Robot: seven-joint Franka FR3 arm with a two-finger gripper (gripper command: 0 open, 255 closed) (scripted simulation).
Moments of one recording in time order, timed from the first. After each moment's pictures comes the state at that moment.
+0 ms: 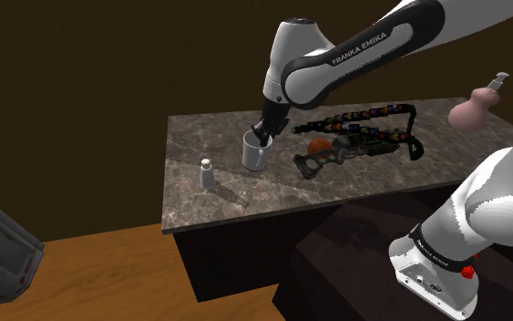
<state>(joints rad) 0.07 -0.01 0.25 -2.33 0.06 2.41 0.31</state>
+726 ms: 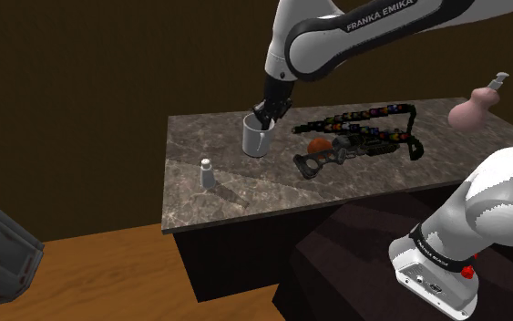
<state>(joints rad) 0.07 -0.09 0.25 -2.25 0.08 2.26 0.30</state>
